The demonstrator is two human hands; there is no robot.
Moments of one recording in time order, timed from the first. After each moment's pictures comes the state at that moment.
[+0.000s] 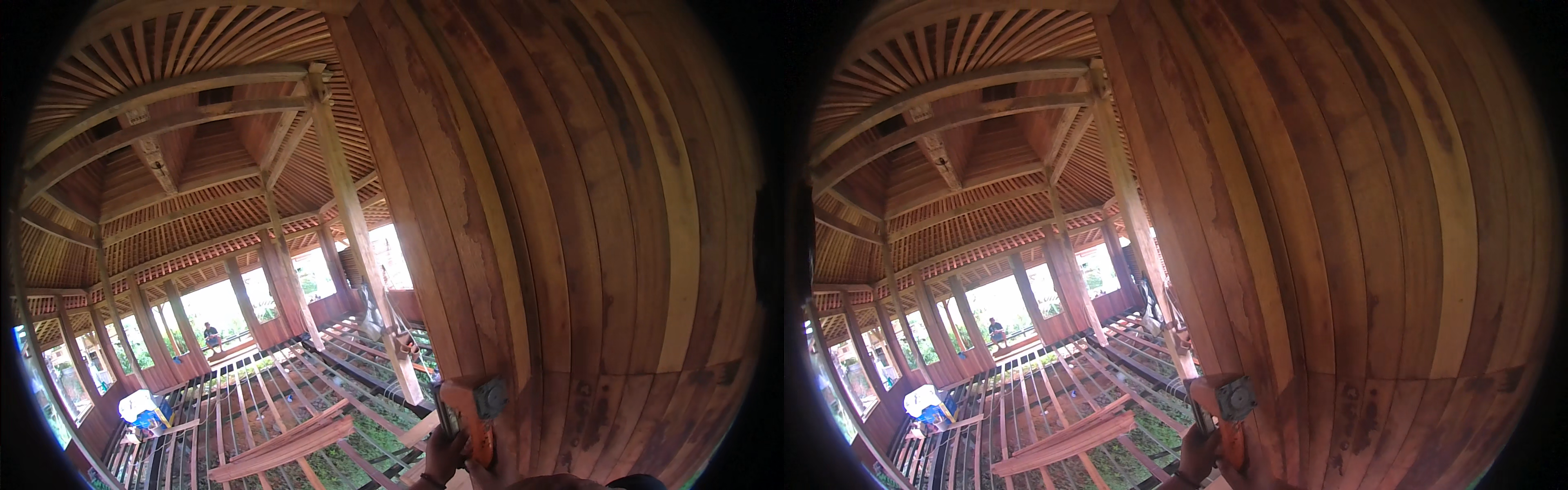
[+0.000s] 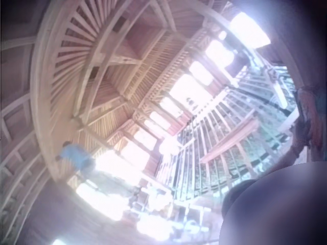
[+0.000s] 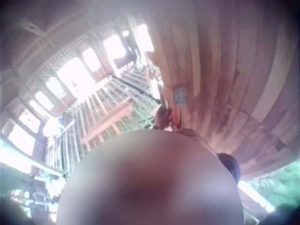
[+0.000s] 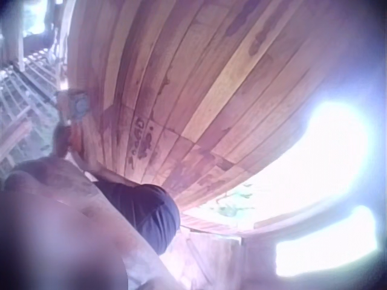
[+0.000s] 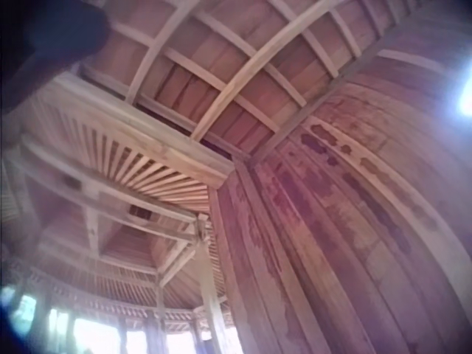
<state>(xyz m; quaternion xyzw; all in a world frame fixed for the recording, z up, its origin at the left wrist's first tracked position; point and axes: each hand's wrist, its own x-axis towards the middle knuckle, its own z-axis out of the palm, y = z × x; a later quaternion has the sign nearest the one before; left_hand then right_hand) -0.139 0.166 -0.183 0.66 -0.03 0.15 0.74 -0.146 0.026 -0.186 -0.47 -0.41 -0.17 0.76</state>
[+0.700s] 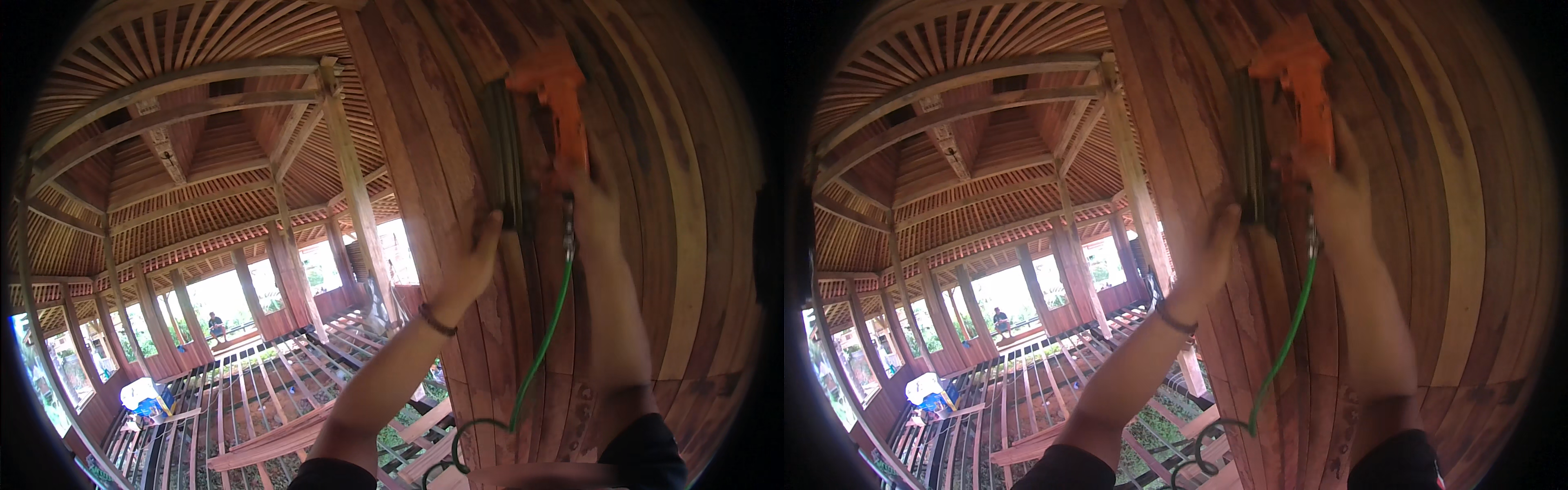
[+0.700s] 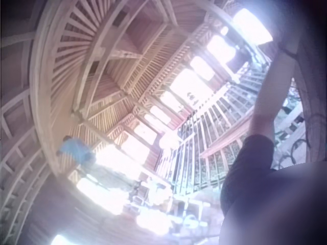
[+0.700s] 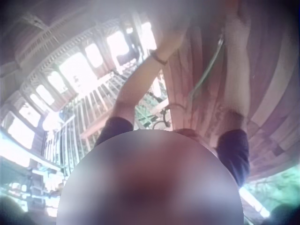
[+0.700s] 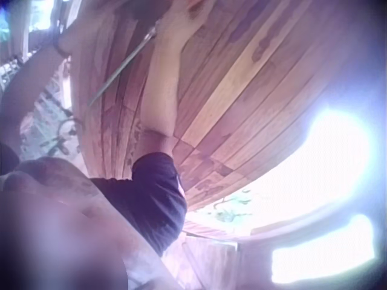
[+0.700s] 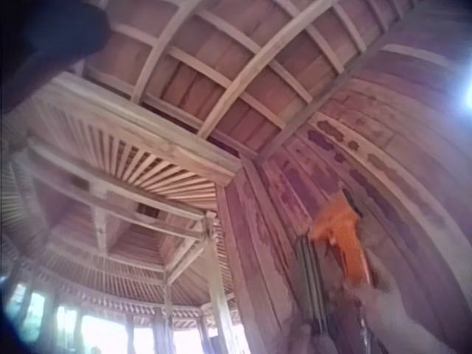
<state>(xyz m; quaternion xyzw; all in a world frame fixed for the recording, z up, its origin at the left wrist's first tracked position) -0.053 0.089 0.164 0.70 -0.40 0.43 0.41 -0.093 -0.105 0.187 -0.38 -0.38 -0.42 0.73</state>
